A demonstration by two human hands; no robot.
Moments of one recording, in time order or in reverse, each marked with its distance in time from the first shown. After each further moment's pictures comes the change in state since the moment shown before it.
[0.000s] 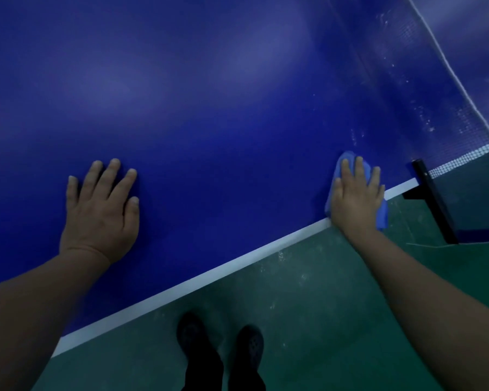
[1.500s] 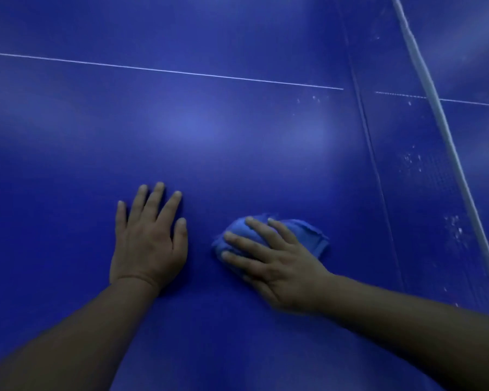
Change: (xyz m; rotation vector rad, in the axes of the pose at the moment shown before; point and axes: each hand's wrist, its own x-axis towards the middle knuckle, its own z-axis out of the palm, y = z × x) left_hand 0.316 0.142 0.032 -0.039 0.173 -0.398; right_hand 0.324 -0.174 -0.001 0.009 -0.035 -1.652
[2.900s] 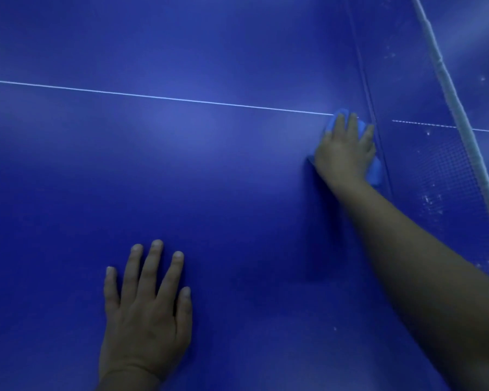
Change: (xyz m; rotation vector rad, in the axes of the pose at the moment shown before) left_hand 0.011 0.001 0.002 0.076 0.002 0.032; right_hand 0.131 0.236 -0.017 -0.085 0.096 1.341
